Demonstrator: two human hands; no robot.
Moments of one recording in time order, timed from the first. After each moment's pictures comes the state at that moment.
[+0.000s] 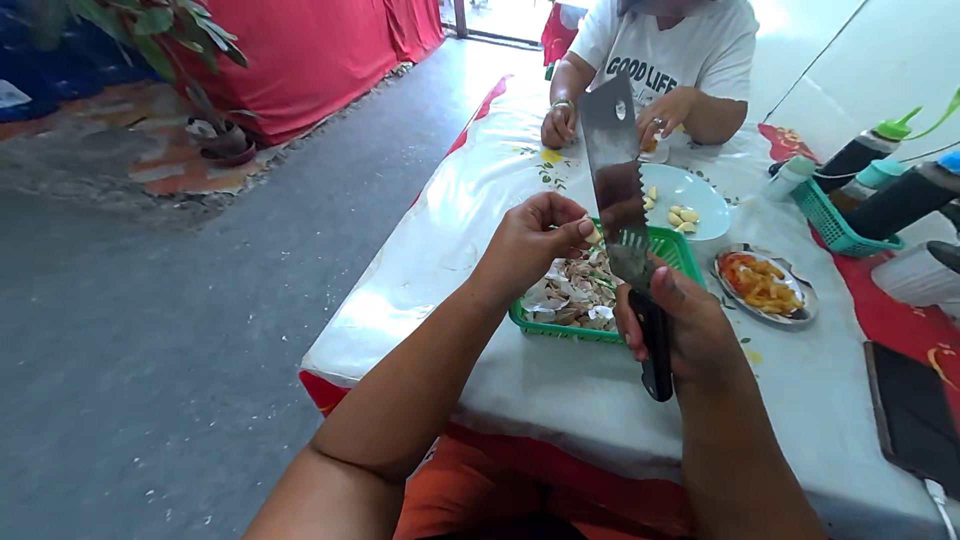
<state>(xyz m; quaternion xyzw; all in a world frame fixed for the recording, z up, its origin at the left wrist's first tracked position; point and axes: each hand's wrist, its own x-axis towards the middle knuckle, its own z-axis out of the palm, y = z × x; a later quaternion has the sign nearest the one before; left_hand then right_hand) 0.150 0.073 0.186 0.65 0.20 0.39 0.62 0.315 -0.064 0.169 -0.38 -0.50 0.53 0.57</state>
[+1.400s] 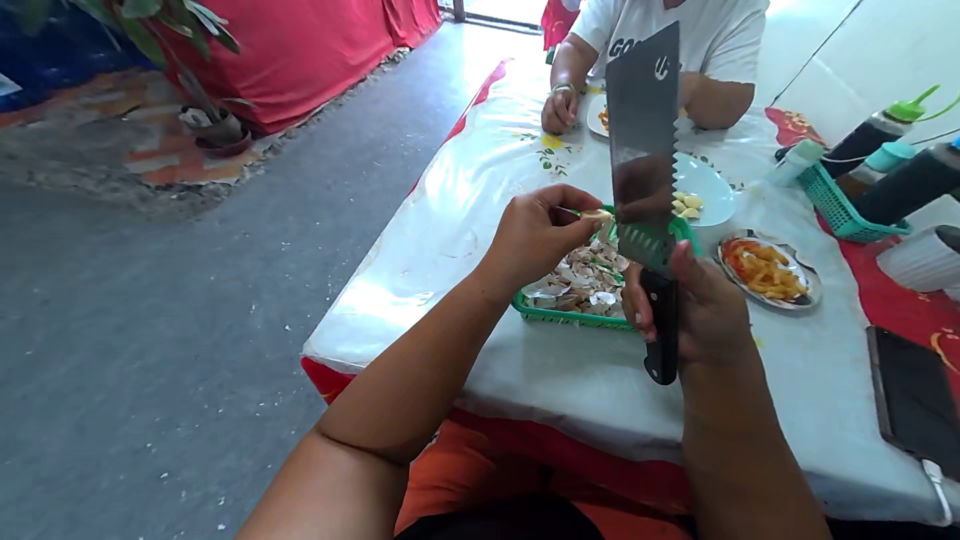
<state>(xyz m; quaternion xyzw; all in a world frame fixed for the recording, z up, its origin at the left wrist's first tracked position) 0.152 0.070 0.178 0.73 0.21 0.41 0.50 0.320 -0.066 0.166 -0.35 -0.47 0.54 0.60</state>
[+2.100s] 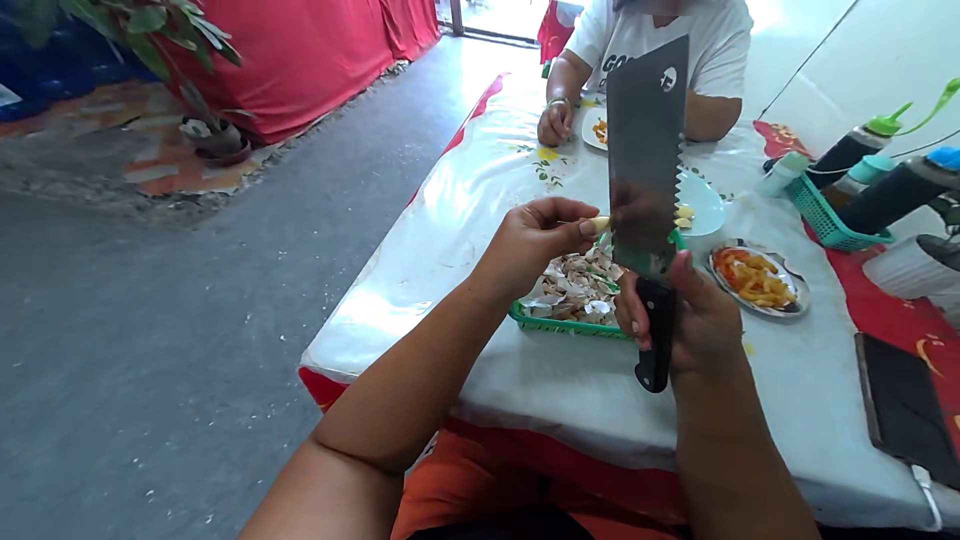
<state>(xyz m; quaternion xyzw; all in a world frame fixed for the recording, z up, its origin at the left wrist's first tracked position) 0.153 0.068 0.180 0.59 0.15 0.39 0.69 0.319 -0.066 0.166 -0.30 -0.47 0.55 0.62</state>
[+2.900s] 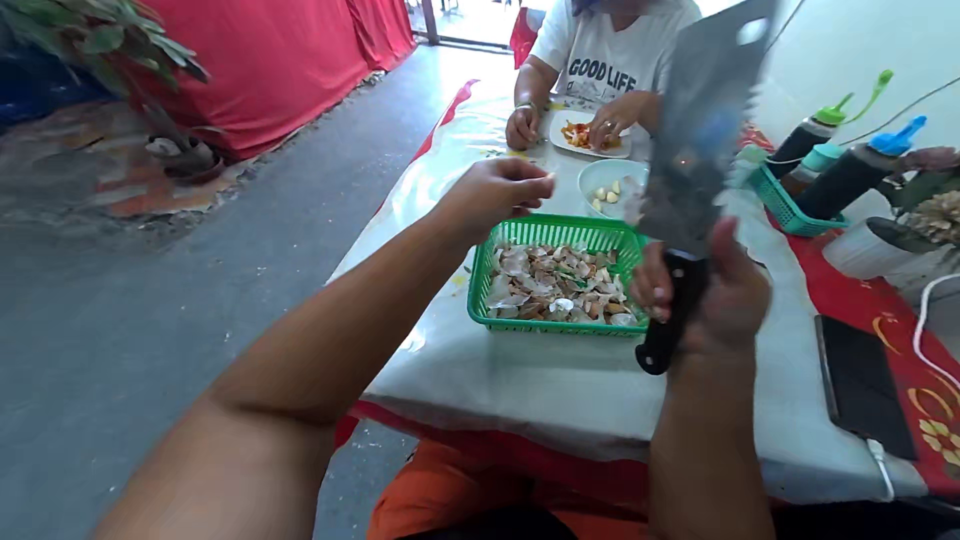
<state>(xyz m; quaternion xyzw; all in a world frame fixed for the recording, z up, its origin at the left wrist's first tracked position) 0.174 0.108 0.220 0.70 0.30 0.29 0.59 0.352 -0.086 0.182 -0.27 -0.42 0.49 0.71</state>
